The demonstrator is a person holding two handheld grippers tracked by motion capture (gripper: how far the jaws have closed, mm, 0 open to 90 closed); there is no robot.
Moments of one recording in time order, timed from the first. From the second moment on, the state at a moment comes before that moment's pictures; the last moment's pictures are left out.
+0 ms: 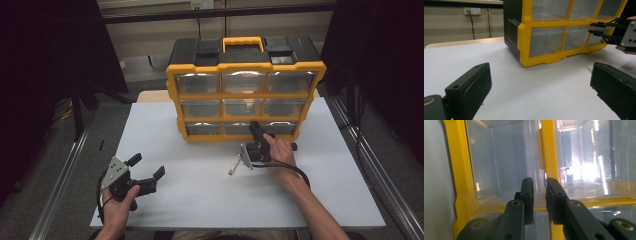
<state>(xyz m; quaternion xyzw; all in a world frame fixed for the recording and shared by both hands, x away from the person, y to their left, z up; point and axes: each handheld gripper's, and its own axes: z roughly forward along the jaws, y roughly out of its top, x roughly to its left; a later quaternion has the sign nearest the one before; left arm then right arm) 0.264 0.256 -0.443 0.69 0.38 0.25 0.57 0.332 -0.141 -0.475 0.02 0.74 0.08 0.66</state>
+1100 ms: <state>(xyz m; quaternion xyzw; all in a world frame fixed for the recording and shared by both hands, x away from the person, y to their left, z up) 0.263 0.257 -0.442 0.69 0.38 0.25 0.57 0.320 -0.140 -0.472 0.01 0.75 0.08 0.66</state>
